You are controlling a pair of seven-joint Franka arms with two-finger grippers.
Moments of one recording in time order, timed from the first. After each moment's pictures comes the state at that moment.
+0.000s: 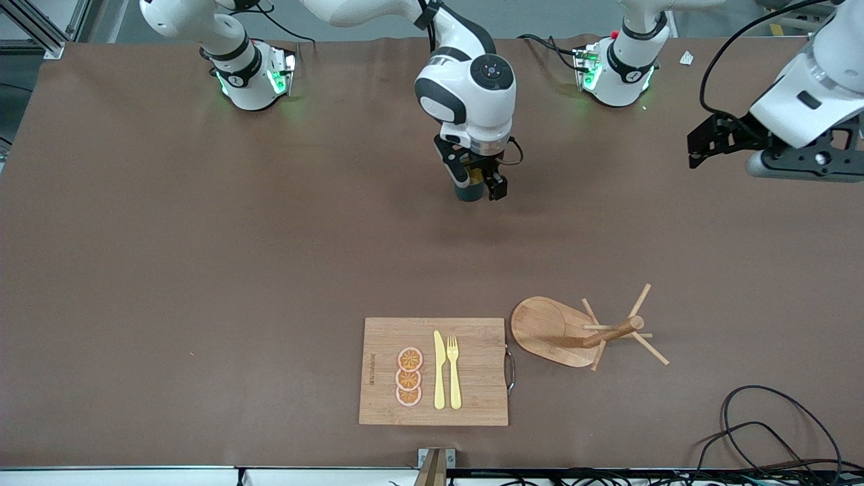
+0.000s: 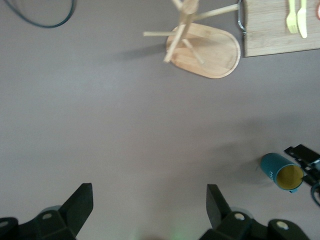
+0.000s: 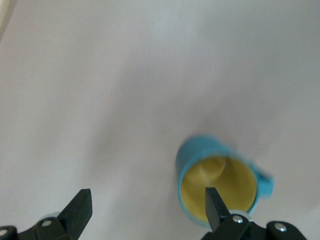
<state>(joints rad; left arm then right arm) -0.10 0.04 -0.13 -1.48 0.02 1.49 -0.08 0.99 0.69 0.00 -1.34 -0.03 2.05 2.04</state>
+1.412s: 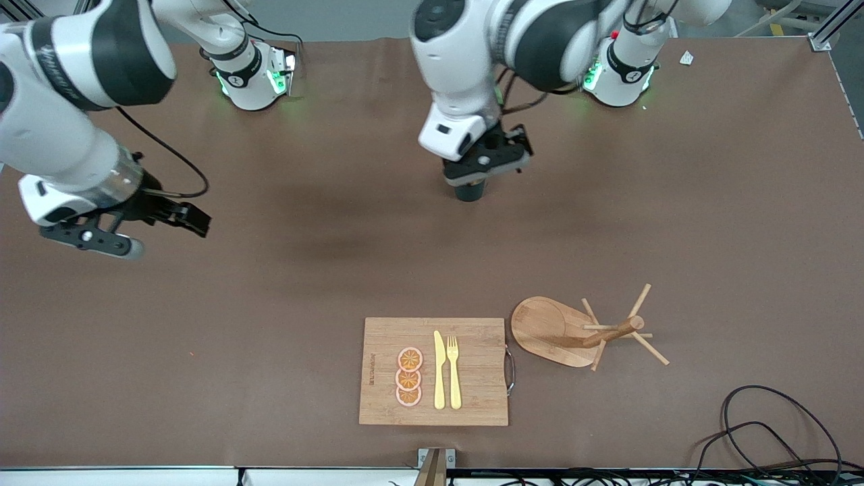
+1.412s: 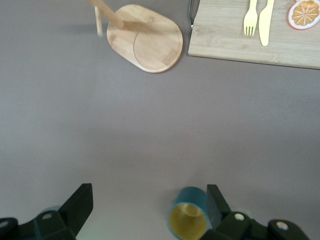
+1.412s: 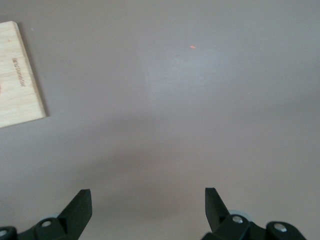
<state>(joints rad) -0.78 0.37 -0.14 -1.43 0.33 1.62 -1.15 0.16 0.09 -0.01 -1.65 -0.04 1.72 0.36</state>
